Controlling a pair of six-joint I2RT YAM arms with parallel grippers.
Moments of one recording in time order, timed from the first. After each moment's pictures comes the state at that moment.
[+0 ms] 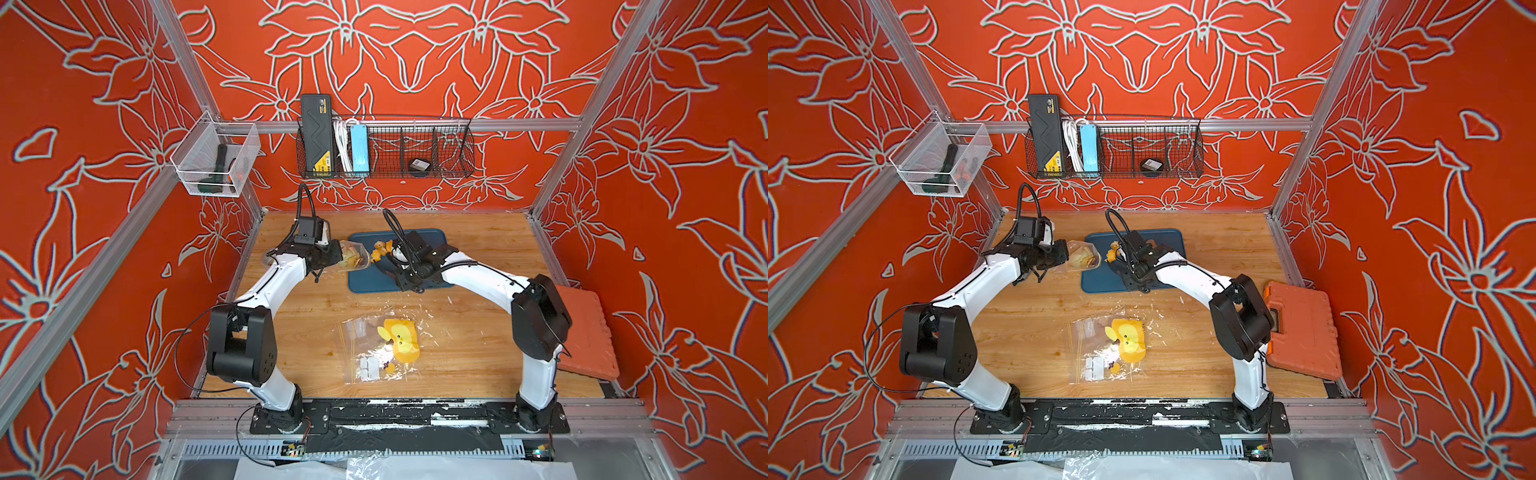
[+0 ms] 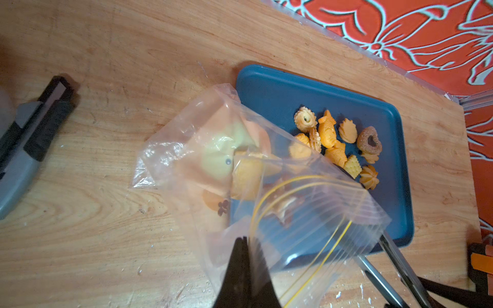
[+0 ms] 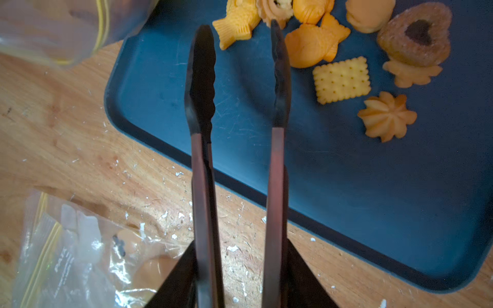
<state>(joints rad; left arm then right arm) -0.08 1.60 1.21 -0.45 0.17 -0.42 0.74 1.94 1.56 -0.70 0.01 0.21</state>
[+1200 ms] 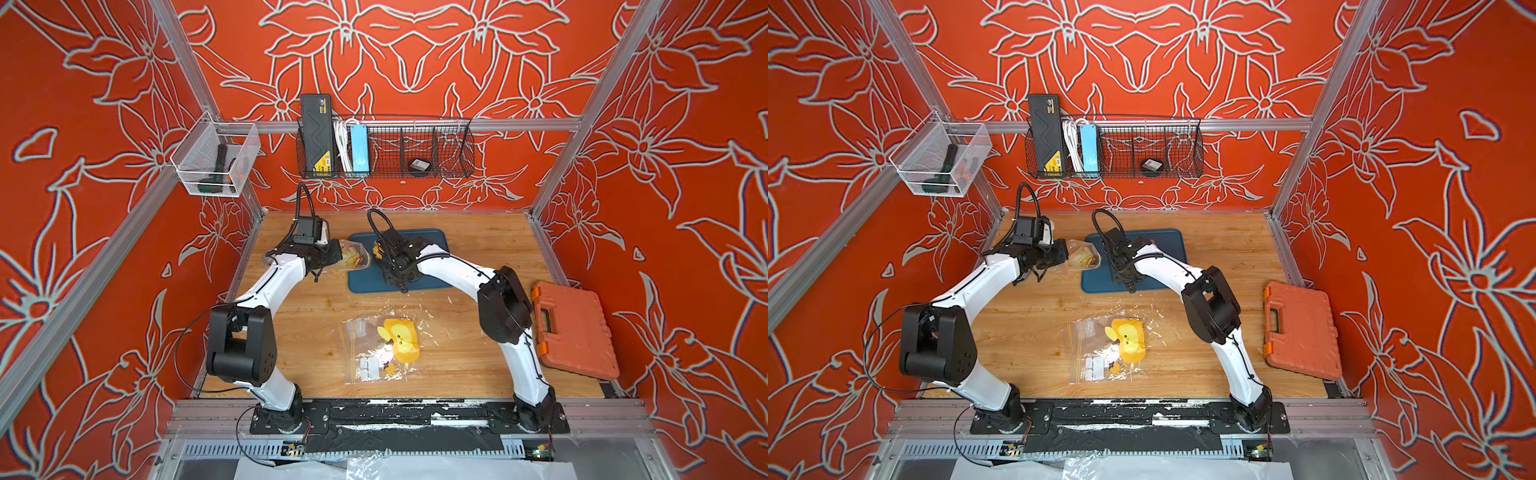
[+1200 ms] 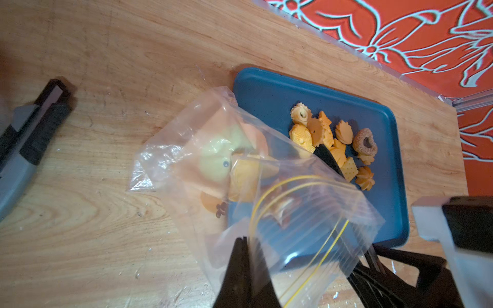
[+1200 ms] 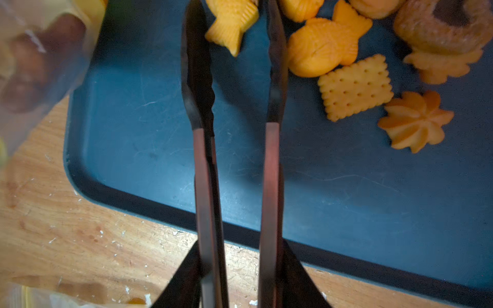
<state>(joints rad) -0.07 1.60 1.21 -0.45 0.19 -0.42 0.78 2.17 1.83 -0.84 0.10 0.41</state>
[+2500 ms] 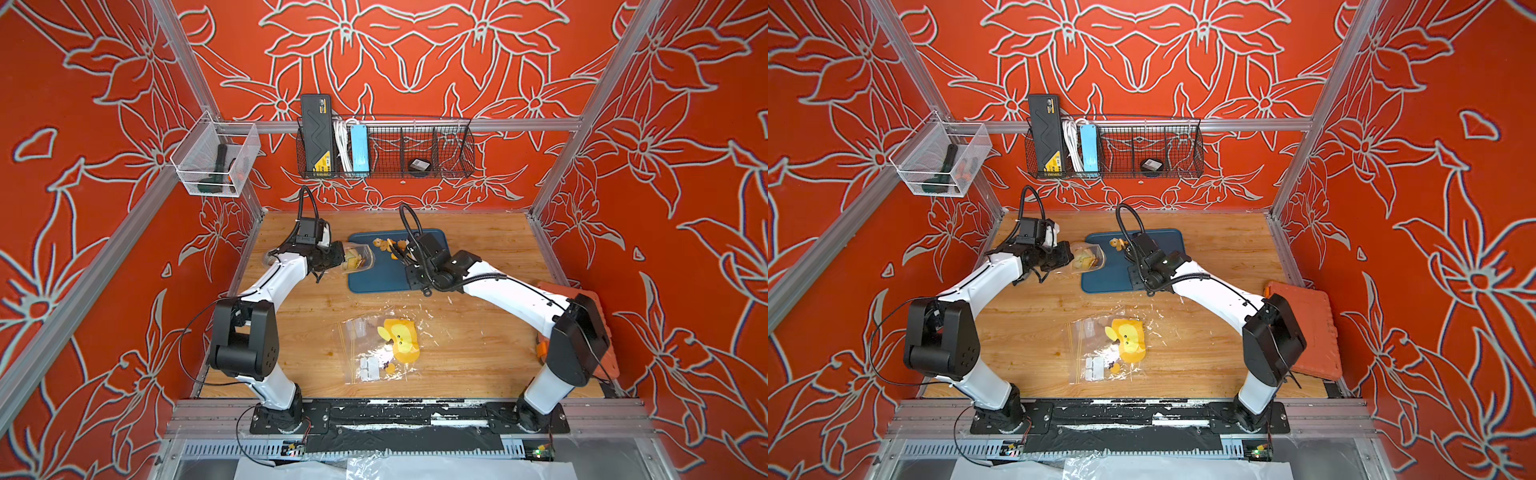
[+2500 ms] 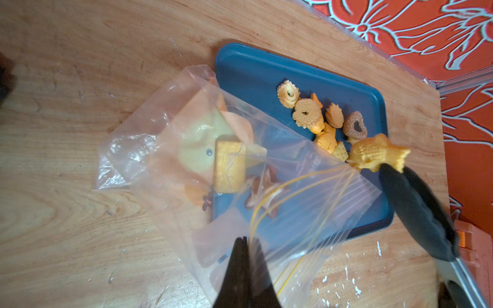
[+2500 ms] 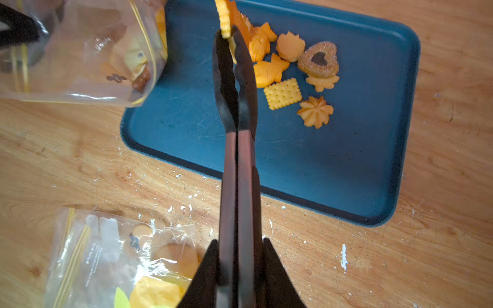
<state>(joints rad) -0.07 1.64 1.21 -0.45 0.28 -0.42 0.78 1.66 1.38 -0.64 0.14 0.33</state>
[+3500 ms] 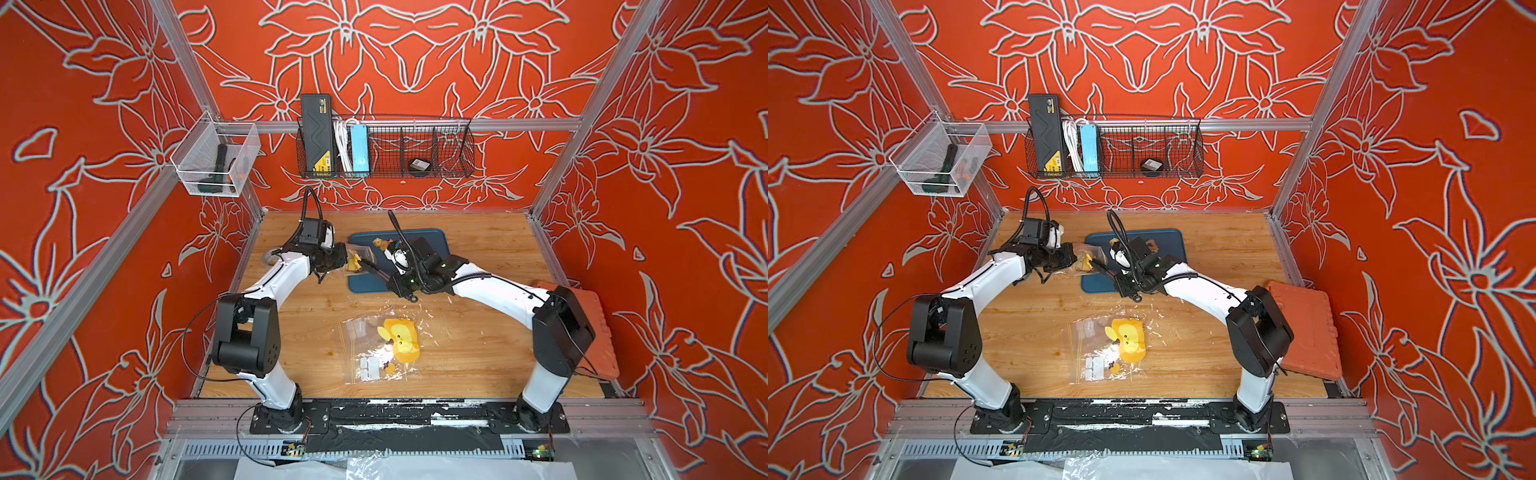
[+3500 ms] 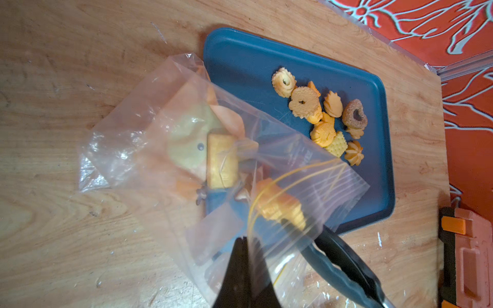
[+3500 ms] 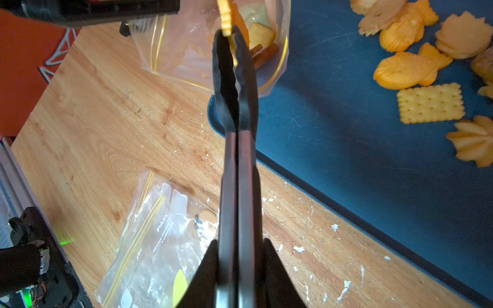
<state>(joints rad) -0.09 1.65 1.22 -0.45 0.30 -0.40 0.79 1.77 1.36 -0.49 -0.21 0.23</state>
